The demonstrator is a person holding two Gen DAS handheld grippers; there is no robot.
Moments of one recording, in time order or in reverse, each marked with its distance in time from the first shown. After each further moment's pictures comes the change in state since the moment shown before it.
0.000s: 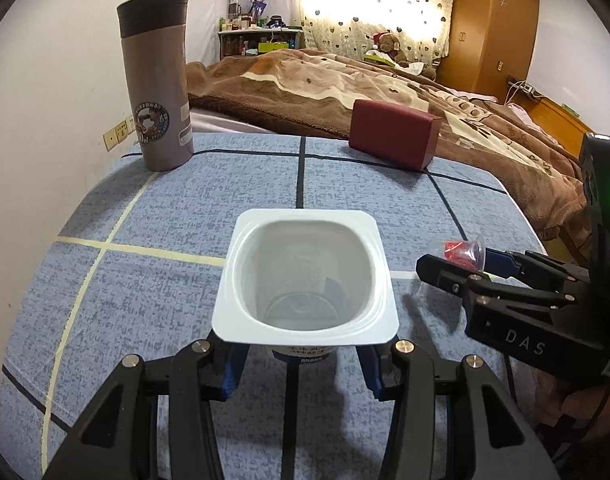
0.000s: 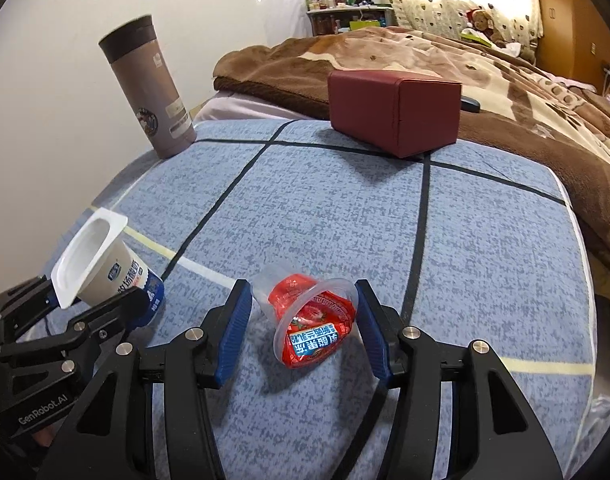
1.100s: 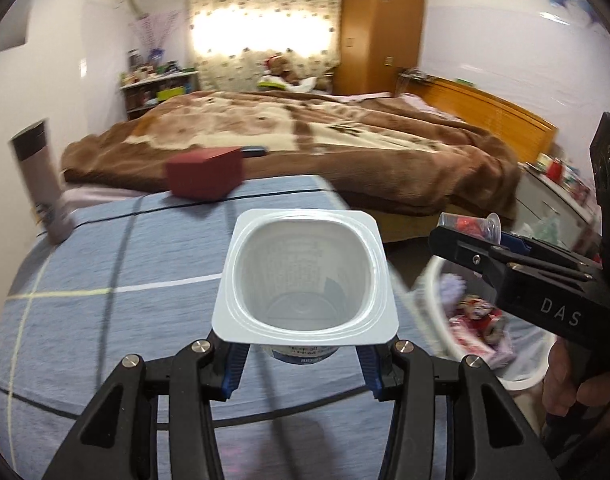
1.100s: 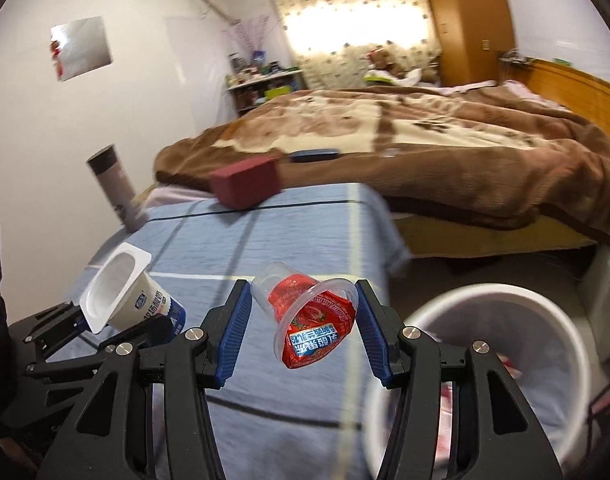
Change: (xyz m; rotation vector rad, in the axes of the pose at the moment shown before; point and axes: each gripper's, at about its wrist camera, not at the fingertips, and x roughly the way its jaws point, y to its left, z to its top) left arm -0.087 -0.169 -0.024 0.244 -0.106 -0.254; right arm -0.174 -0.086 -0.072 0.202 -0.253 -0.199
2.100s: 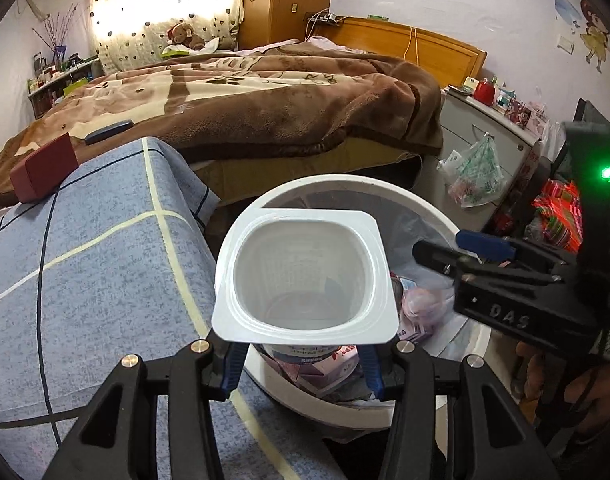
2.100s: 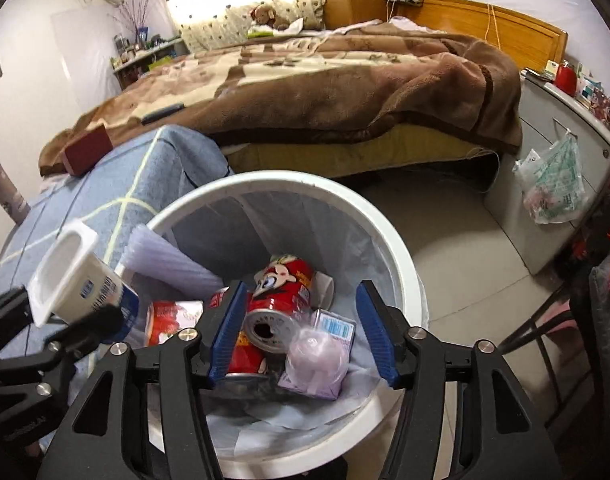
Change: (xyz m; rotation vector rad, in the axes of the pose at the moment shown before) left arm 0.063 -0.160 -0.022 0.167 0.173 -0.204; right arm -0.020 -0.137 -0.056 0.184 0.147 -0.303
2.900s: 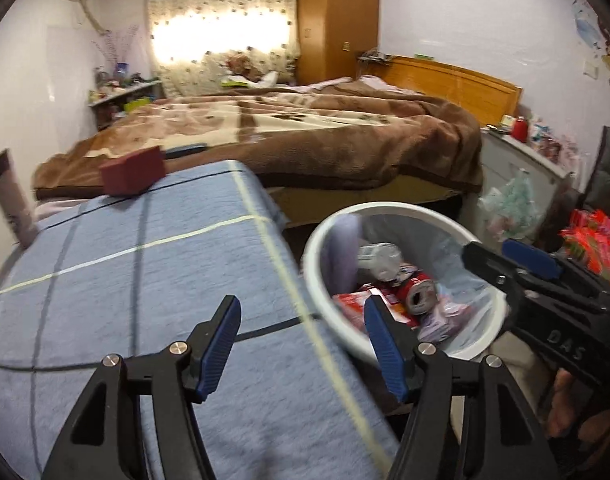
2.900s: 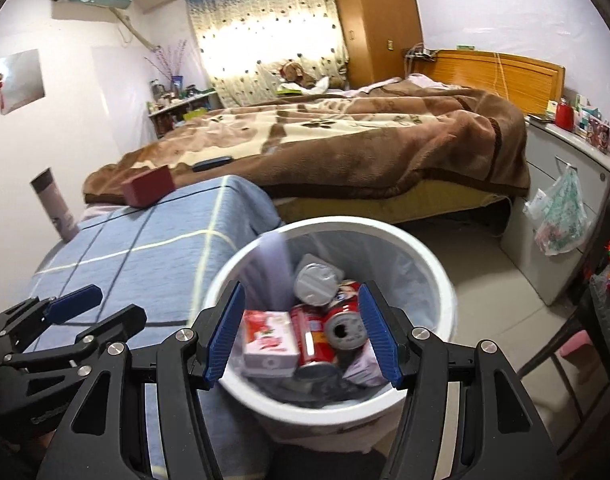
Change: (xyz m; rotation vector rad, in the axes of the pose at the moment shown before) left arm -0.078 0.022 -0.038 -0.084 -0.155 0.217; right arm -0.059 0.041 -0.028 -0.030 -0.213 0.086
